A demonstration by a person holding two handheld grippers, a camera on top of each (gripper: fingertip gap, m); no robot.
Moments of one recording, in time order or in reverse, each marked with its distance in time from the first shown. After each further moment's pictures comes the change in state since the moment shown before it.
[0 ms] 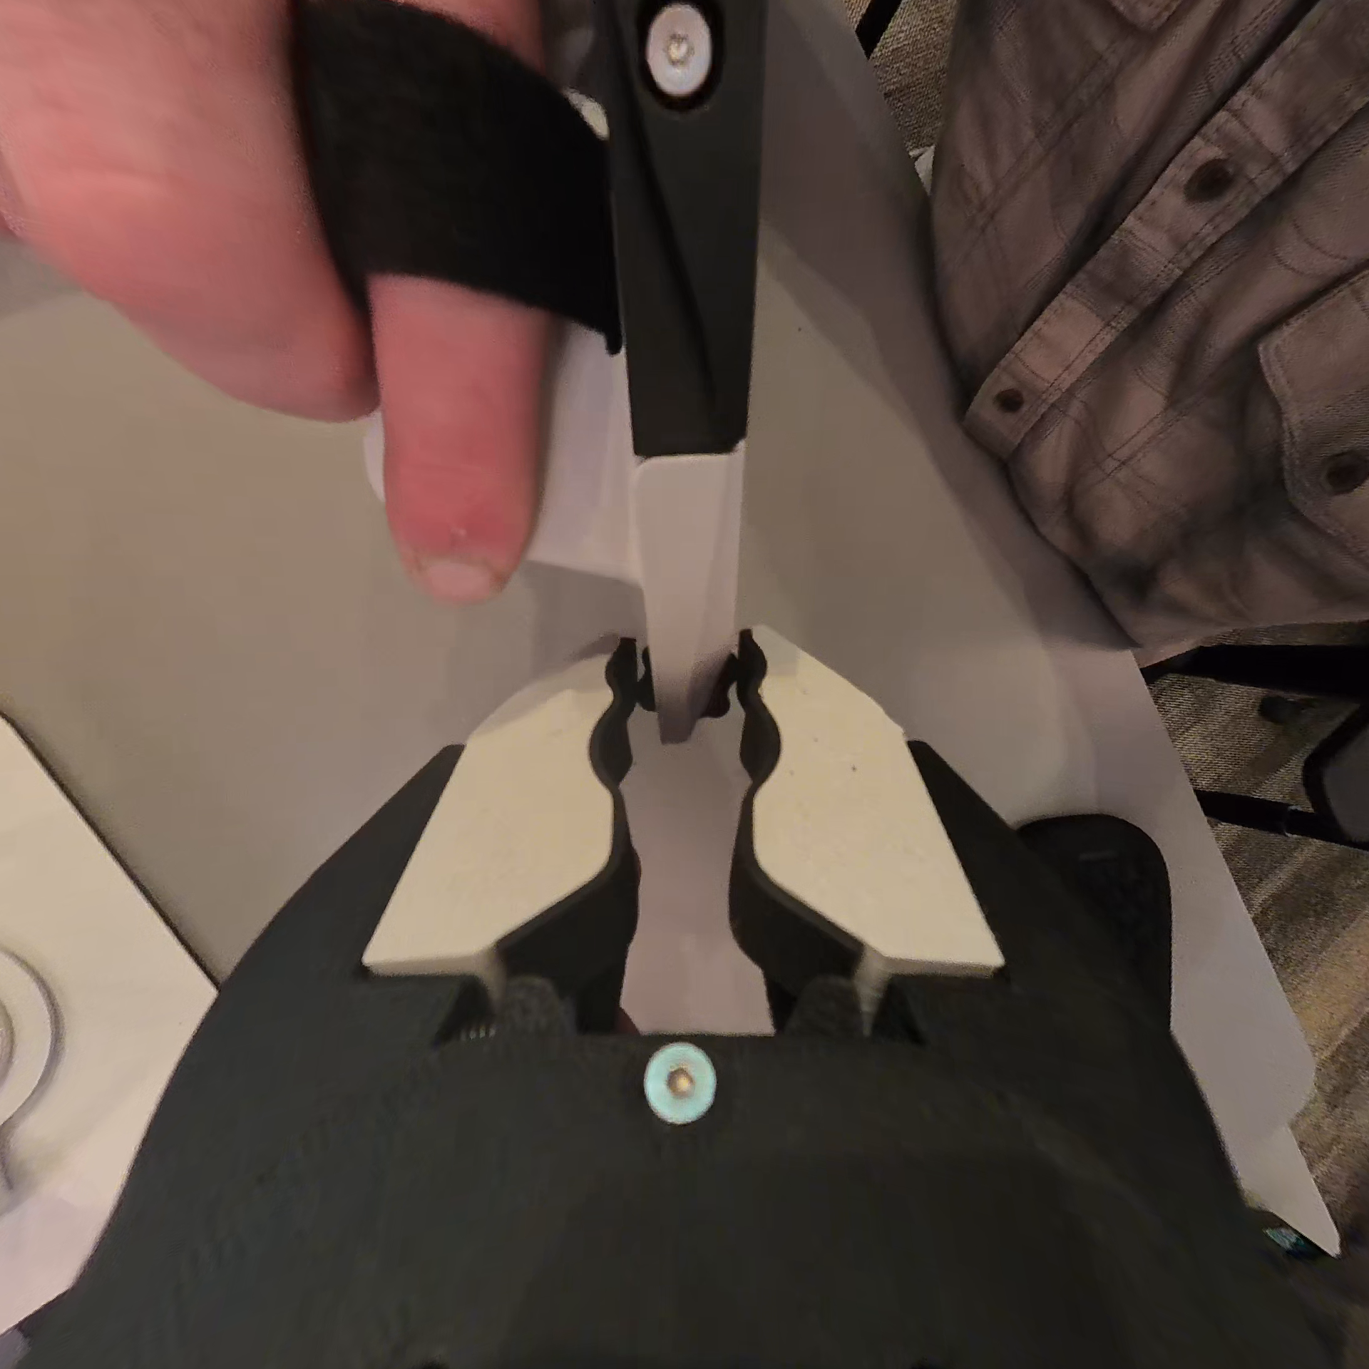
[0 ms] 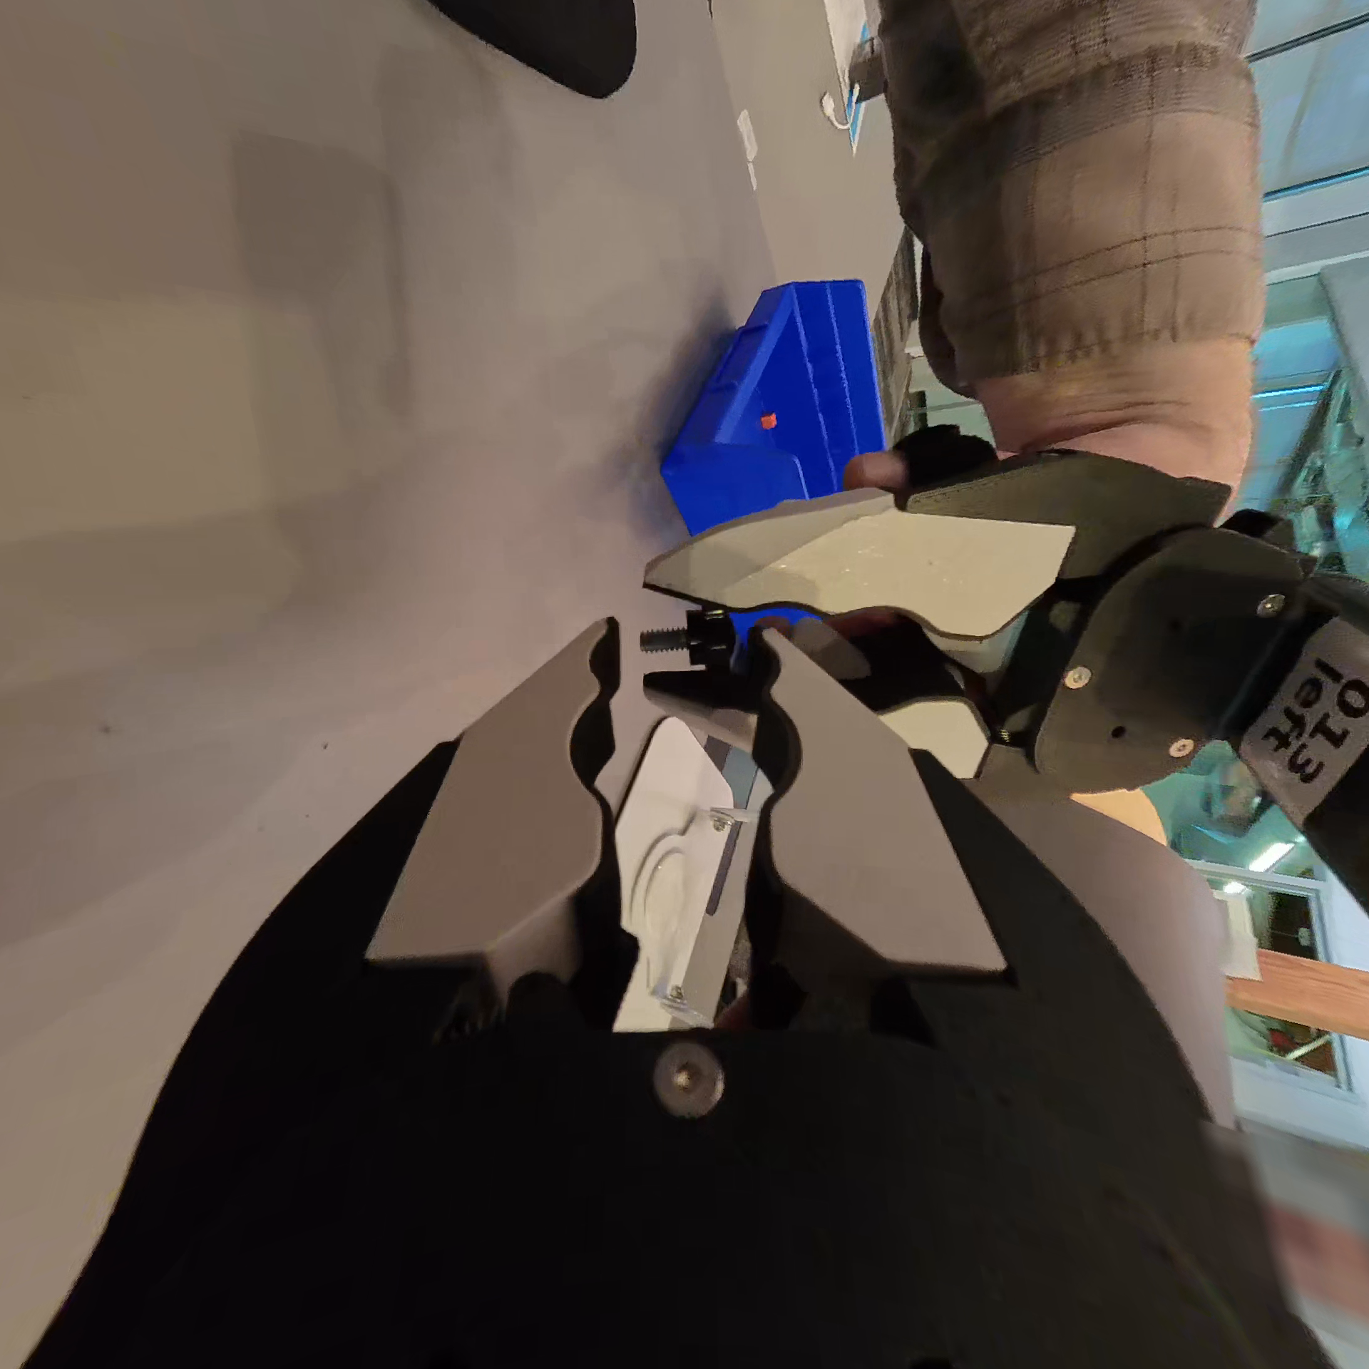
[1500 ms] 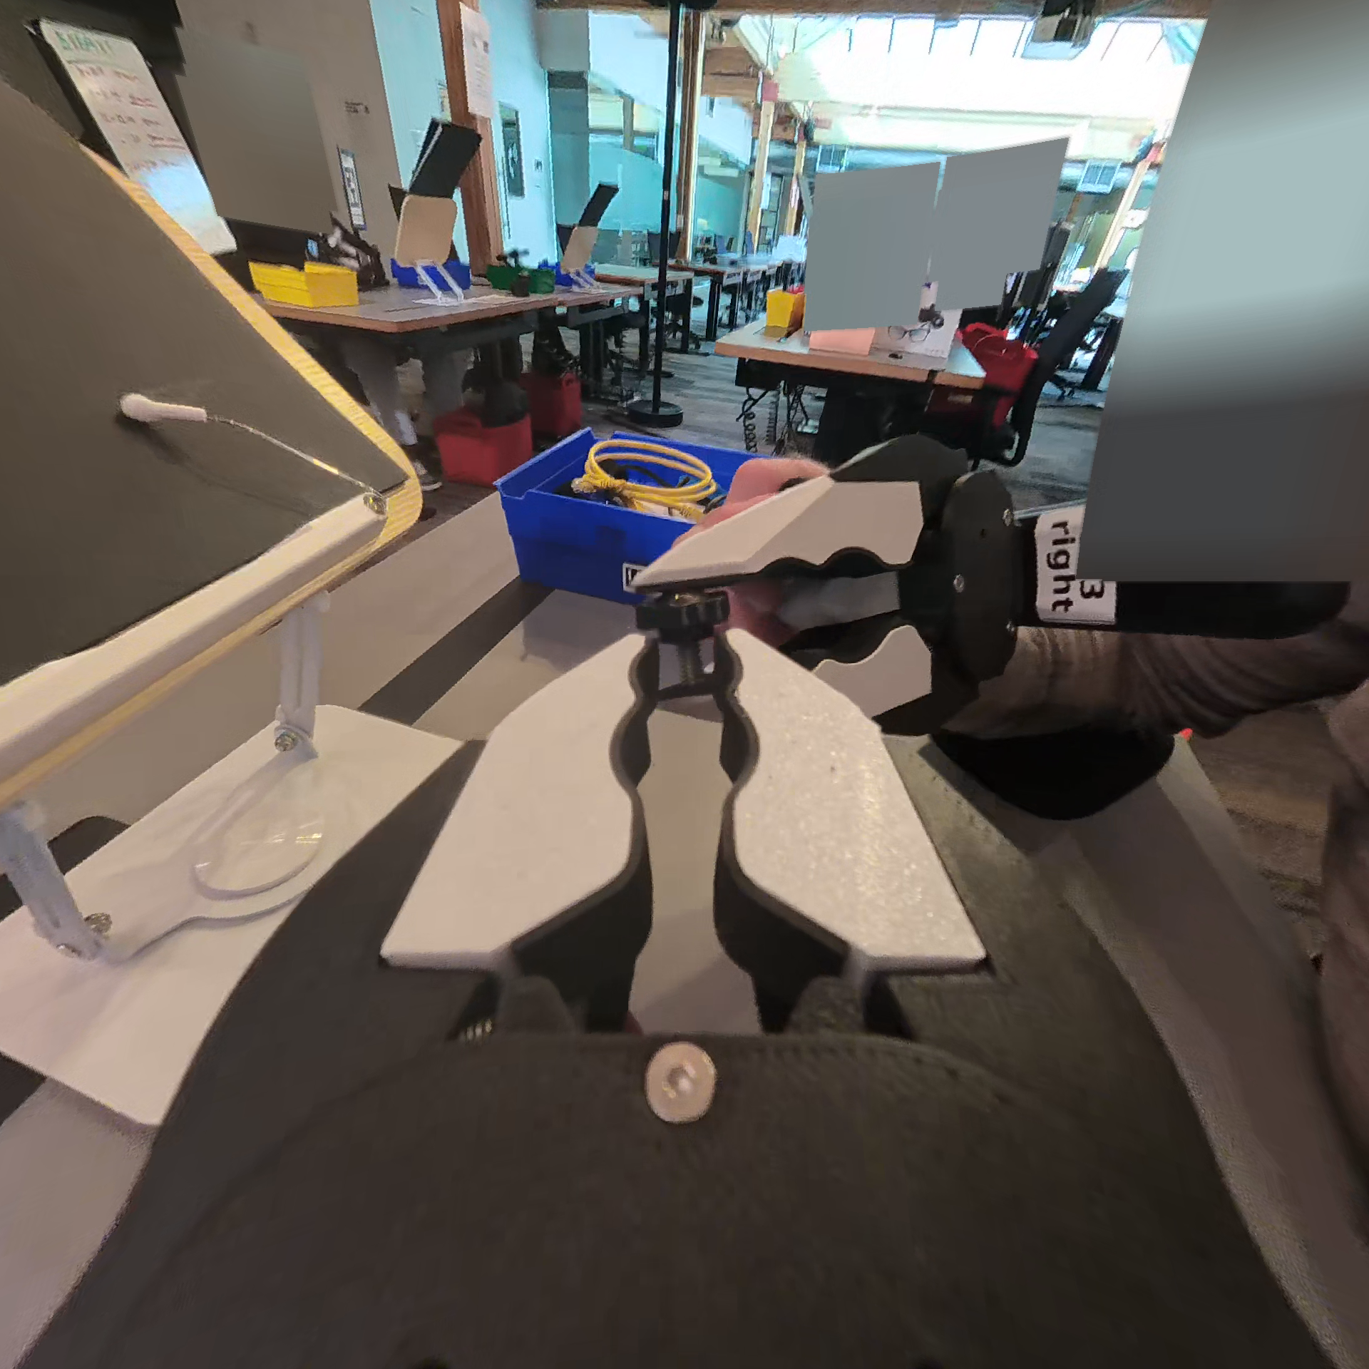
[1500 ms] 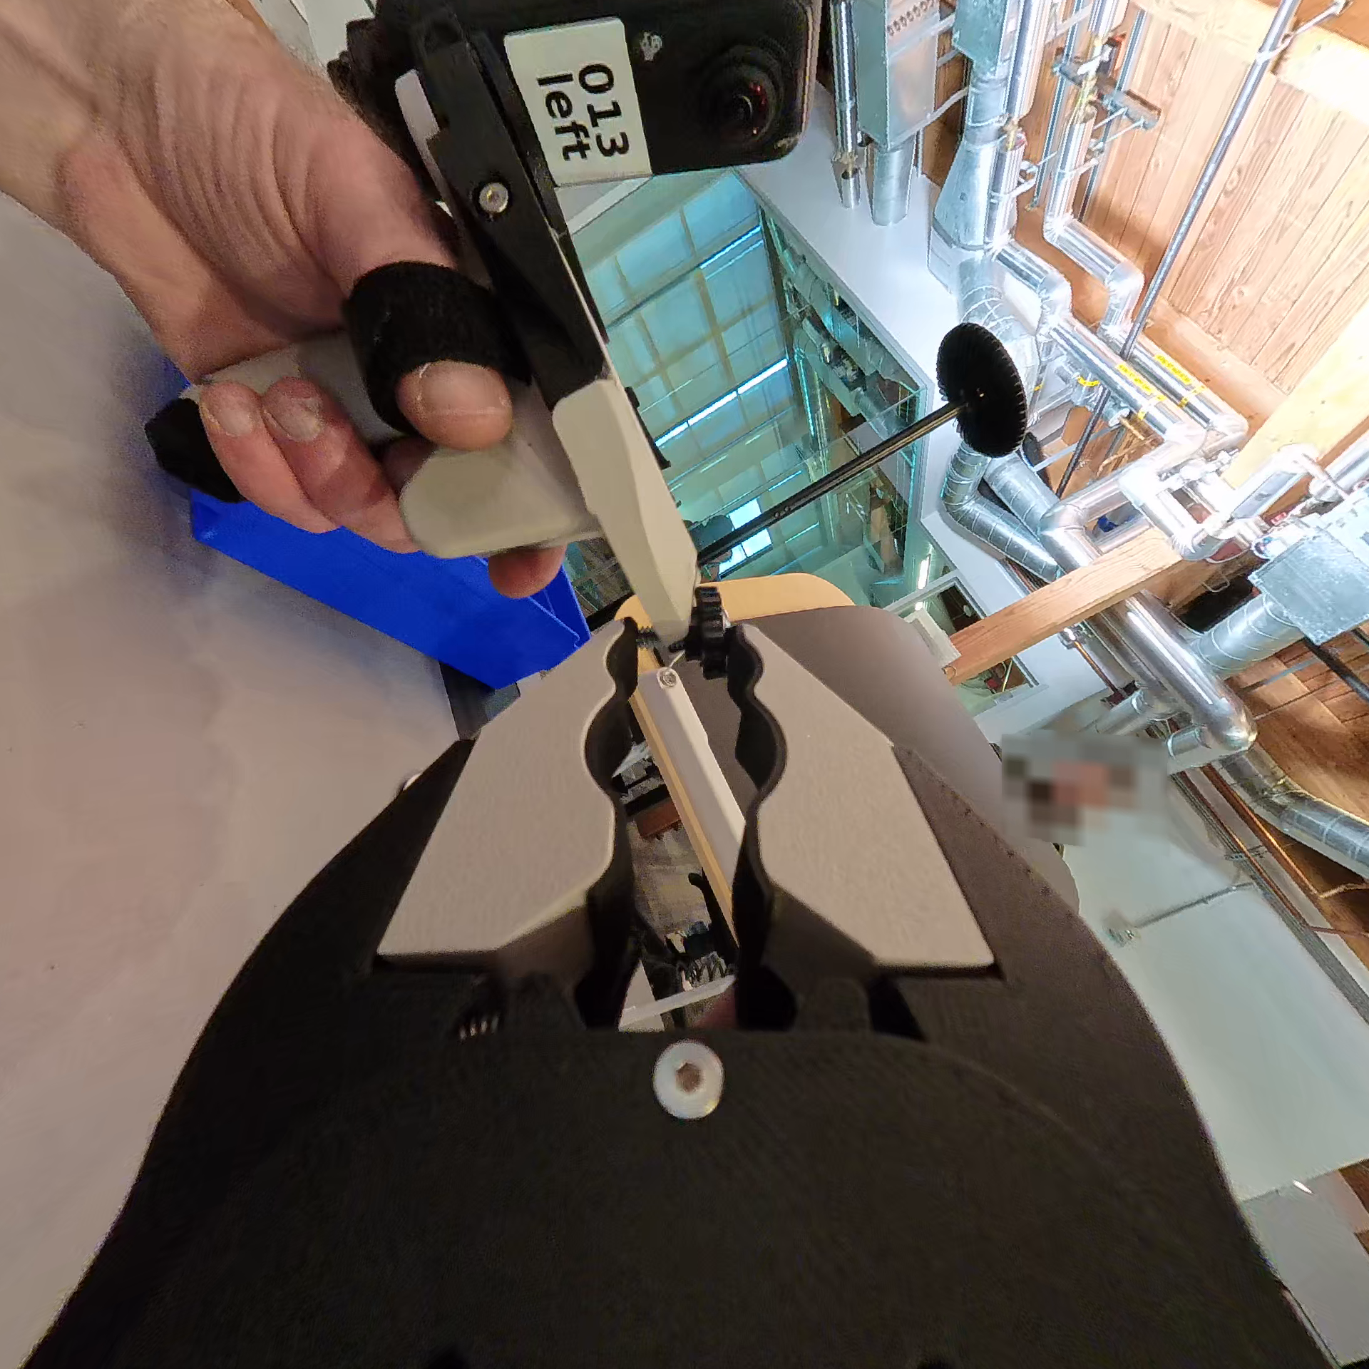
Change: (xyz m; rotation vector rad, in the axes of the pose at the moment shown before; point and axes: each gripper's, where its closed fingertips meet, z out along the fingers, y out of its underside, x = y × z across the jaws) left arm -0.037 -0.024 -0.093 1.000 -0.833 -0.307; right arm 0.090 0.038 -0.023 -0.042 0.663 0.302
